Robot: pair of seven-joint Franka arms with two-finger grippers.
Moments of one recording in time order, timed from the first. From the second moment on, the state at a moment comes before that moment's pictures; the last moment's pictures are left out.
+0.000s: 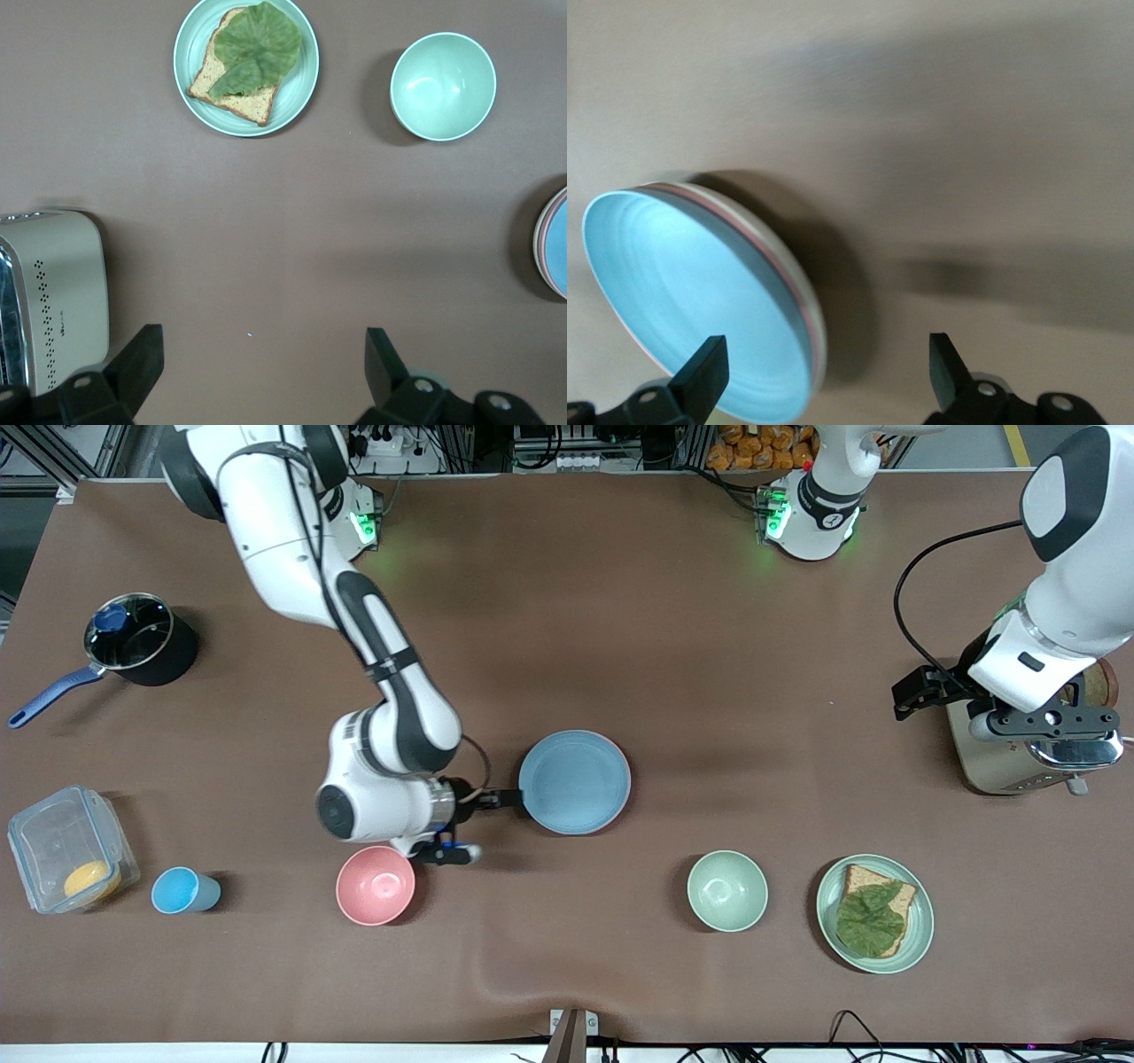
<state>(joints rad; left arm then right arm) -0.11 0.05 -0.01 -1.74 0.01 1.82 -0.14 0.46 0.87 -0.13 -1.30 0.71 1.94 0.08</state>
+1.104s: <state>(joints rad) -0.11 0.08 -0.01 -1.69 0.01 1.82 -0.14 0.23 0.69 -0.47 -1.27 0.34 1.66 -0.23</state>
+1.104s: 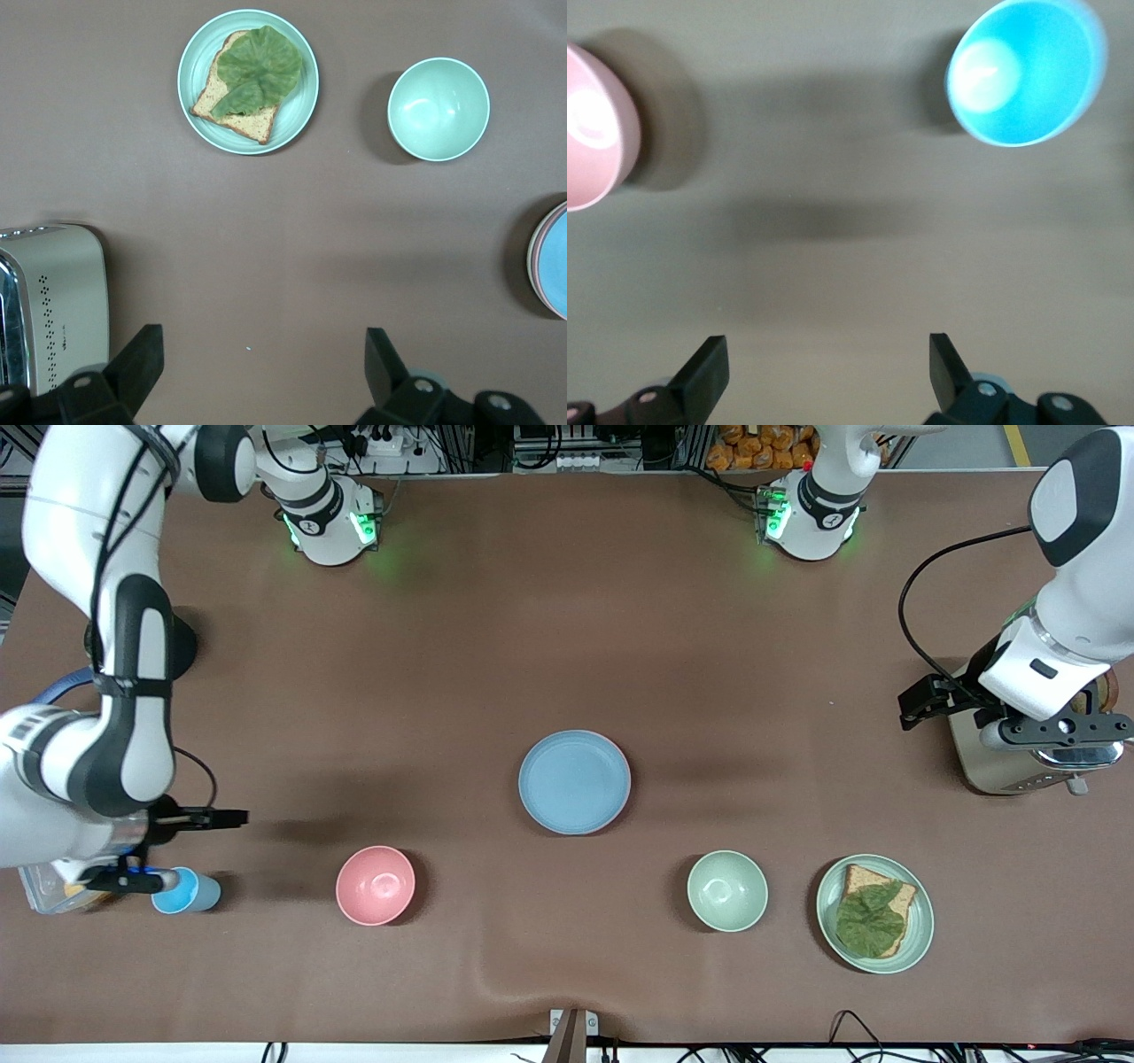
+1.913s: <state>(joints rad) -0.11 0.08 -0.01 -1.68 0.01 1.82 -0.14 0.07 0.11 -0.15 -1.54 0.04 1.50 -0.01</state>
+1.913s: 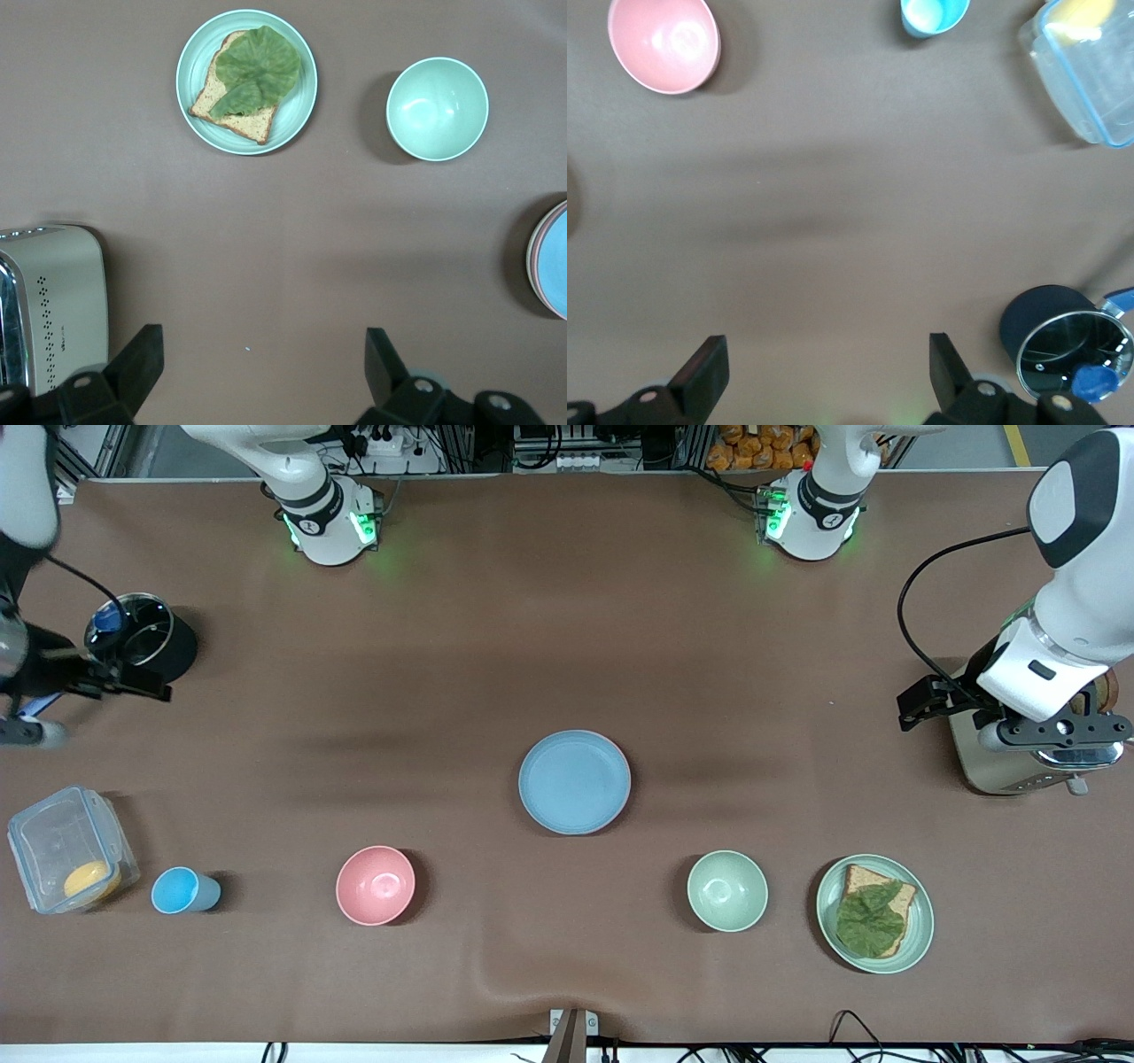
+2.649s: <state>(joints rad) -0.11 0.08 -0.01 -1.68 0.01 1.82 -0.14 0.03 0.06 -0.13 -1.54 0.02 1.50 -0.01</state>
